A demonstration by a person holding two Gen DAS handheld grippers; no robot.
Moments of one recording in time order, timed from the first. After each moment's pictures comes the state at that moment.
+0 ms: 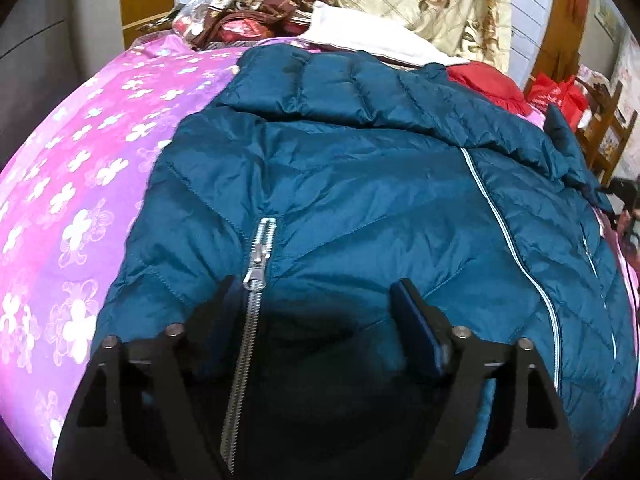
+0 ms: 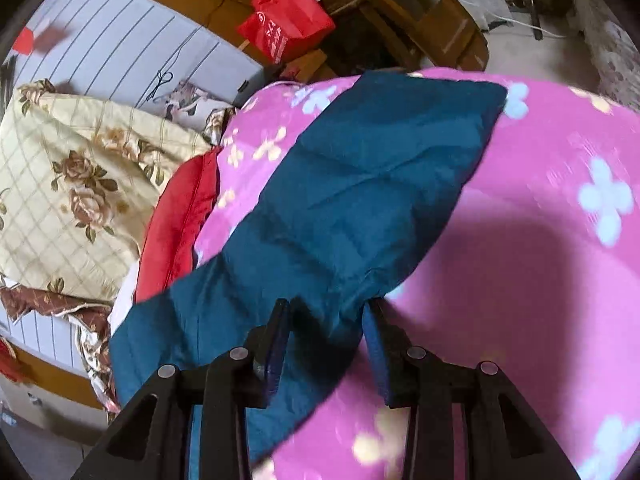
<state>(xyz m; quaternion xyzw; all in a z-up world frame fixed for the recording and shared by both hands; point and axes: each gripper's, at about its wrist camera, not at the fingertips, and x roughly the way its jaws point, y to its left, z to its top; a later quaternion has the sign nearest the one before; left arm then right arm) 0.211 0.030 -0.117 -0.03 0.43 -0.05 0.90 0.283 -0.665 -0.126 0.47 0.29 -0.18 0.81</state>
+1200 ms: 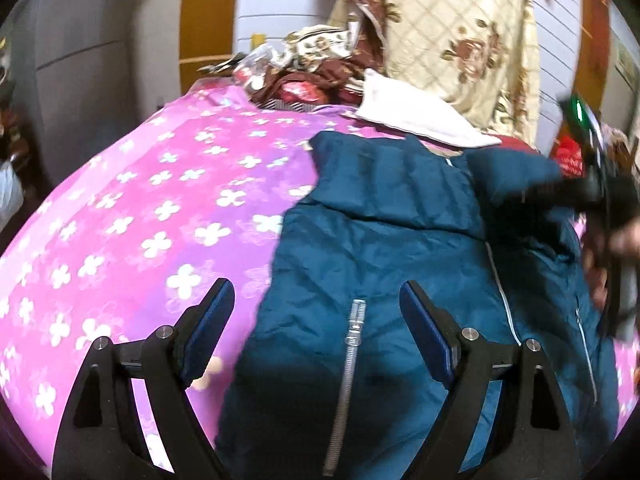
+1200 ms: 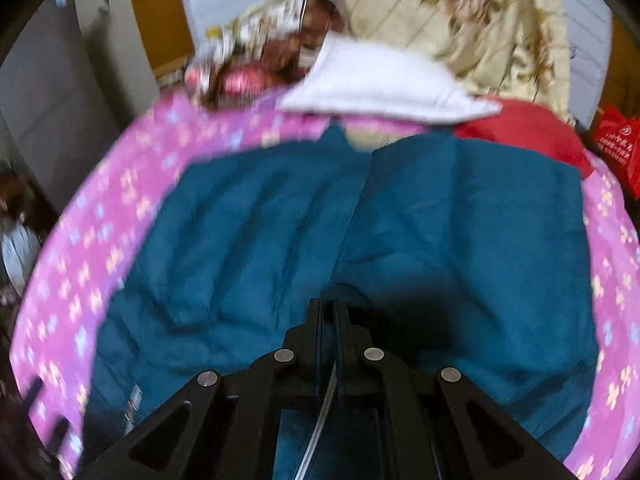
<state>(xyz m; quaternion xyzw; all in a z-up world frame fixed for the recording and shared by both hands) 0.181 0.096 -0.042 -0.08 0.35 0.03 0.93 0.336 -0.145 -0.042 -0.02 0.47 0.10 0.88</state>
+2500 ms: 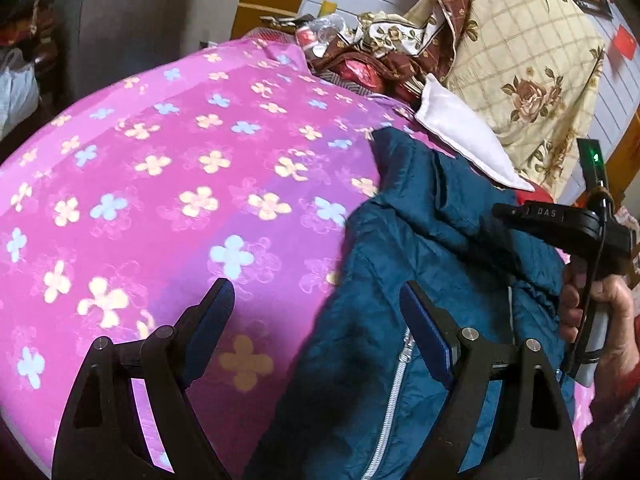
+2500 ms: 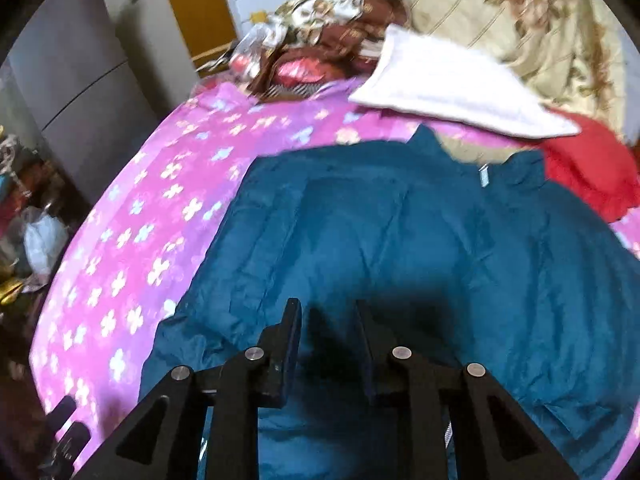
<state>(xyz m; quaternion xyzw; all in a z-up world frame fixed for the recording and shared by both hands) 0.185 0.168 -0.051 -0.20 0.38 0.07 0.90 0.377 -0.075 -0.037 -0.01 0.46 0.15 0.88</state>
